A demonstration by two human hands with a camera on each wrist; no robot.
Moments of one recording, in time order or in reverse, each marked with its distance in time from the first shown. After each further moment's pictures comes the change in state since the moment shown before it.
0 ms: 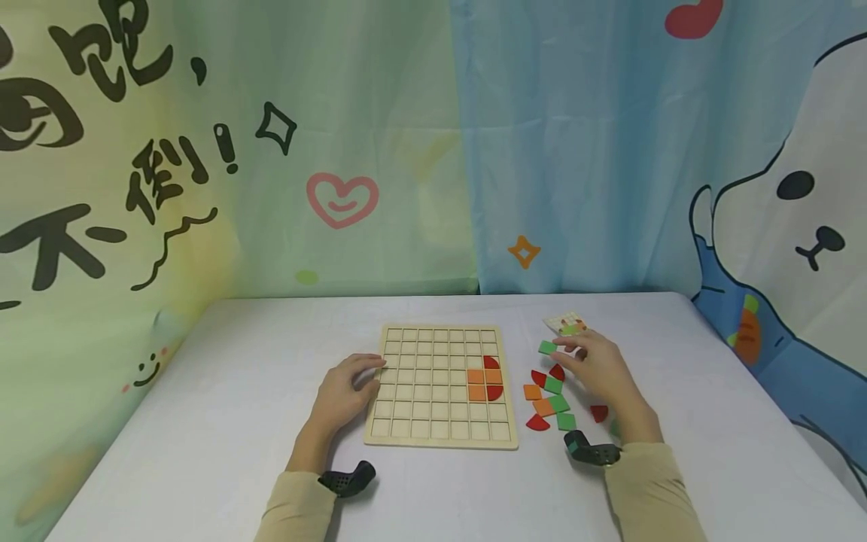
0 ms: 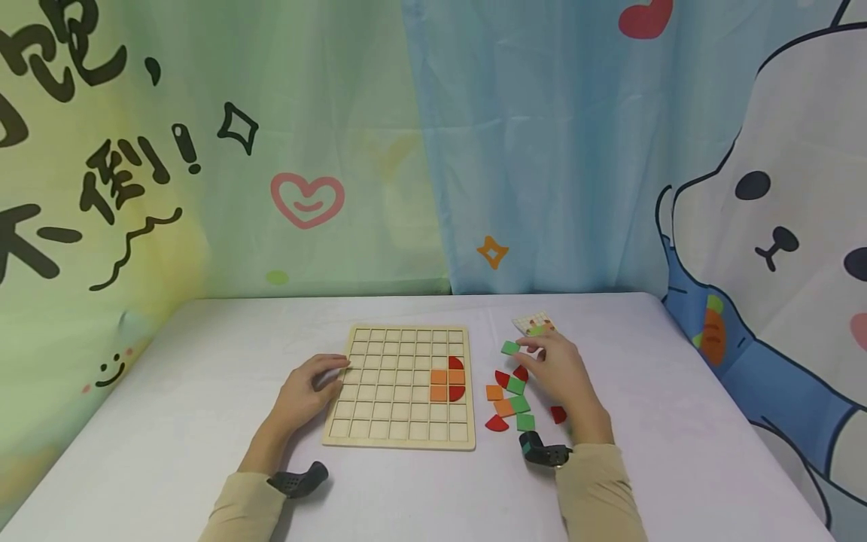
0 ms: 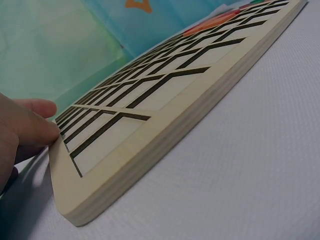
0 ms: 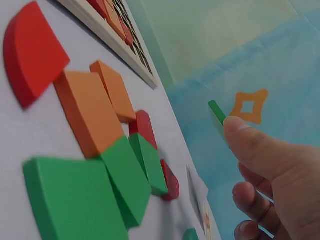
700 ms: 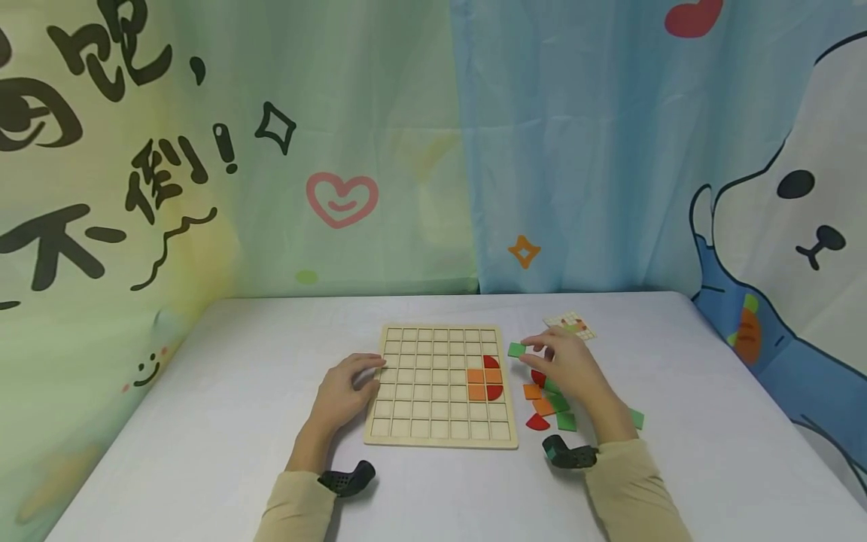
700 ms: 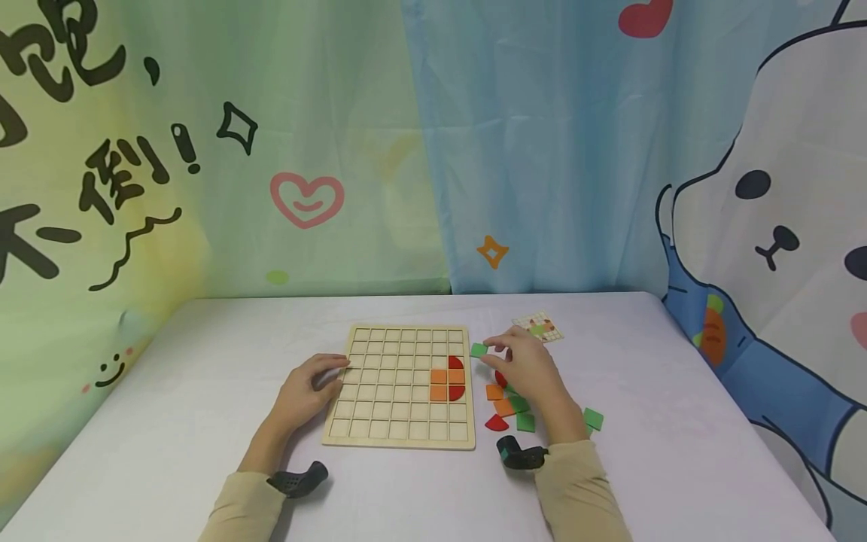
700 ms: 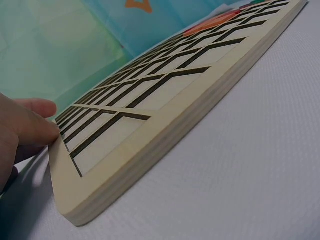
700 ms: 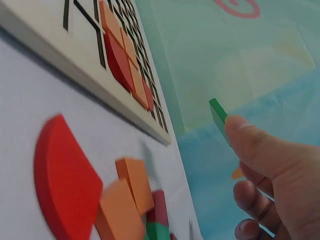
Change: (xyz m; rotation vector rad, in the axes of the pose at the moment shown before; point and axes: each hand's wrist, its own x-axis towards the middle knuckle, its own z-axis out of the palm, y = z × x) left_hand 0.001 0.000 -0.001 0.005 -0.013 0.006; right_hand 0.005 -0.035 0.020 -0.041 -0.032 -0.119
